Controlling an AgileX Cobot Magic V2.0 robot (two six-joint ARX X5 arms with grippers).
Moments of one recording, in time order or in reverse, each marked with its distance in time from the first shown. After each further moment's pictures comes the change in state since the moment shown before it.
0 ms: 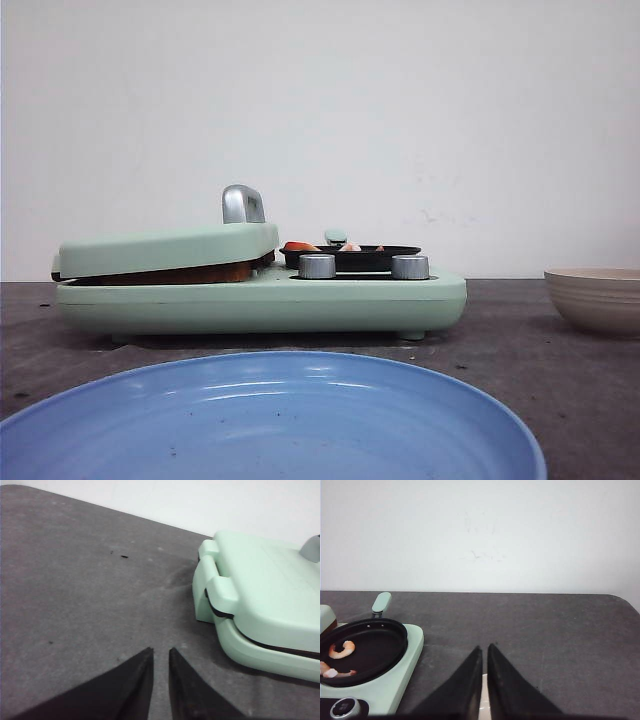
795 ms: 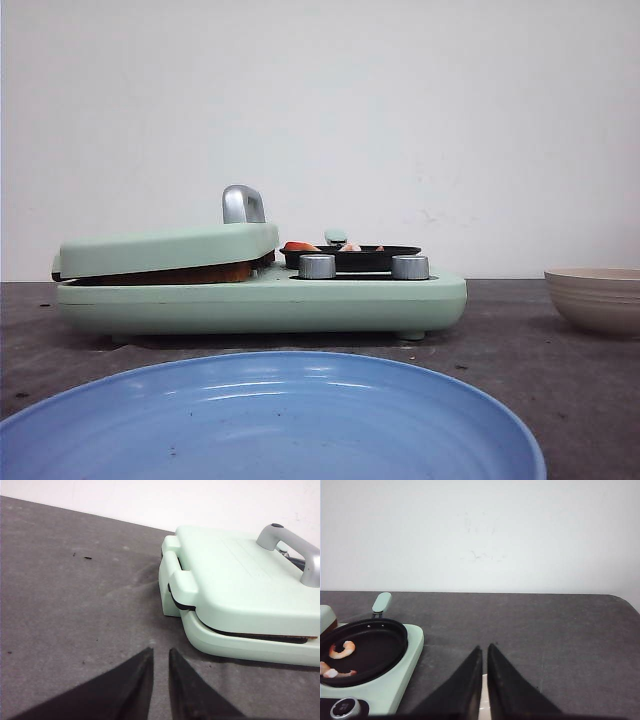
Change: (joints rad) left arm -0.088 -0.040 0.000 -0.026 0.024 0.026; right arm 0.000 0.000 0.000 0.000 0.000 0.000
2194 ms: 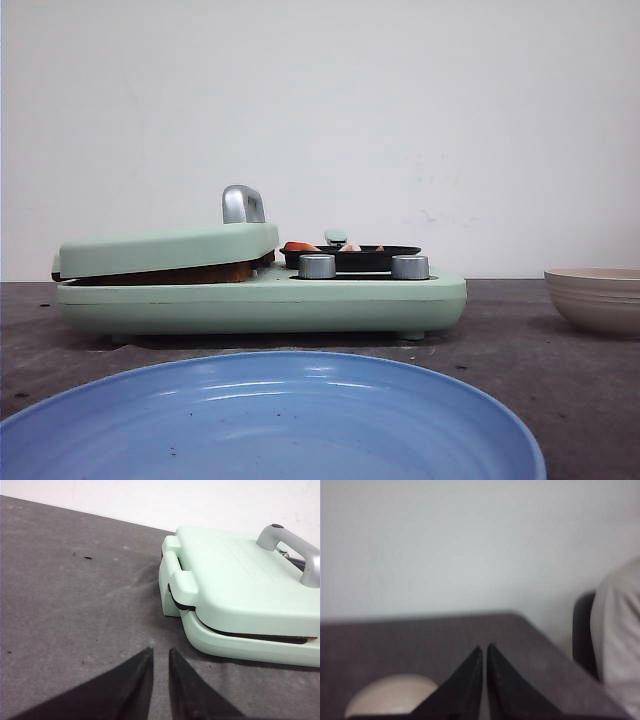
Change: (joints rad) left arm 0.000 0.000 0.000 0.000 0.000 -0.001; right arm -0.083 -0.416 -0.288 0.011 0.241 -0.099
